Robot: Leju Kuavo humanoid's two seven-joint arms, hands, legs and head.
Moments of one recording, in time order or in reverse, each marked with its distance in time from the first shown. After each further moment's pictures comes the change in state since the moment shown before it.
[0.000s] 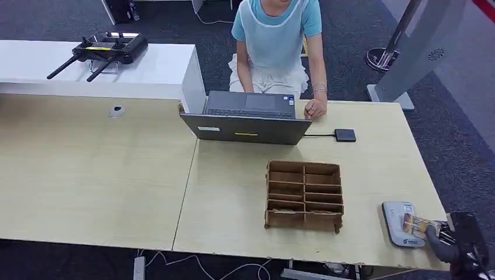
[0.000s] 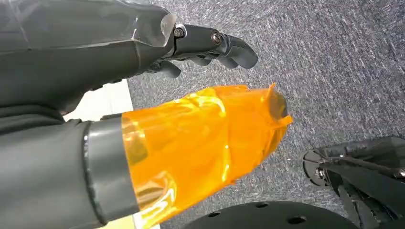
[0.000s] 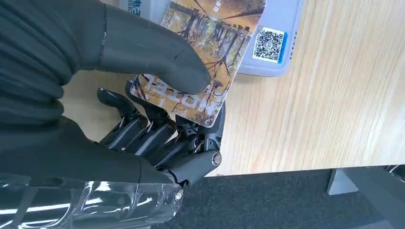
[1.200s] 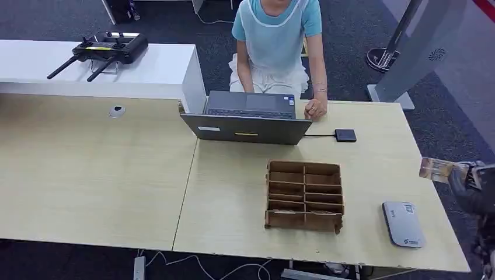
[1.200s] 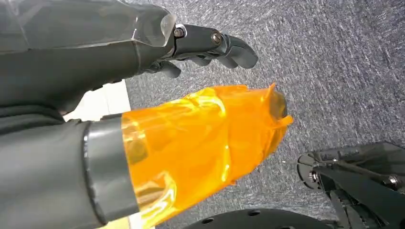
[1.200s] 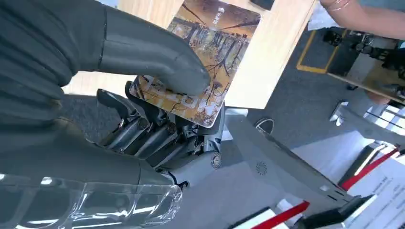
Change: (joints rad) left arm -0.007 0.002 -0.025 0.009 0.048 0.001 -0.014; right arm -0.093 -0.114 0.115 -0.338 -0.025 -0.055 0.022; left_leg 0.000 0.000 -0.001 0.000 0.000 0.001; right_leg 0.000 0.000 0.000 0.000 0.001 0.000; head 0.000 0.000
